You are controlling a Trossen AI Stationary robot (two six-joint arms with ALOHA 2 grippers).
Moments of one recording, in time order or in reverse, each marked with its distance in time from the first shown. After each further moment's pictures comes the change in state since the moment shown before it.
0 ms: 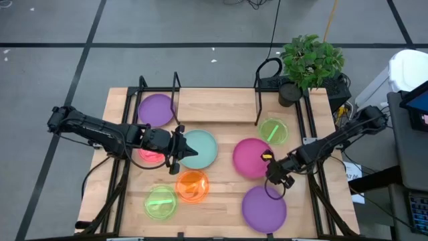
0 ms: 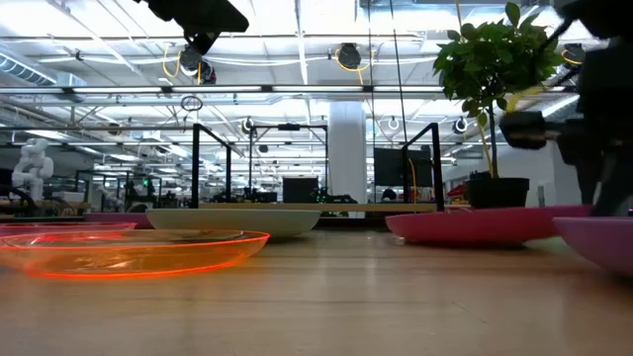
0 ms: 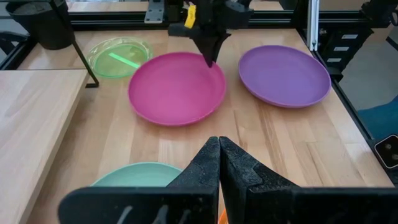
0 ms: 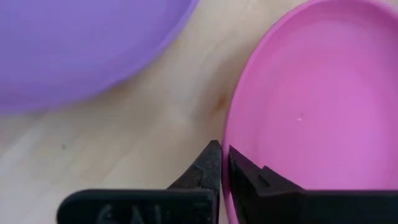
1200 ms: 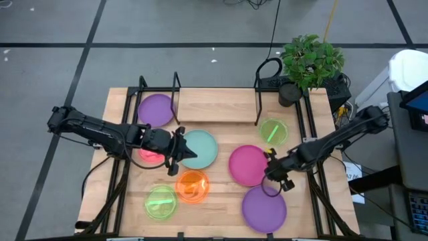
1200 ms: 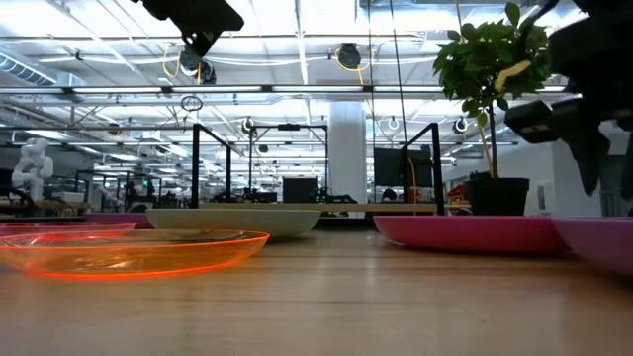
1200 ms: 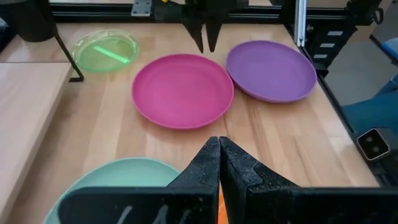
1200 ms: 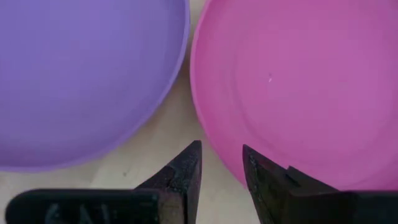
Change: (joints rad) left arm 0.001 0.000 0.000 -0.016 0.045 -0.014; right arm -0.027 -0.022 0.091 -0.140 -0.105 0.312
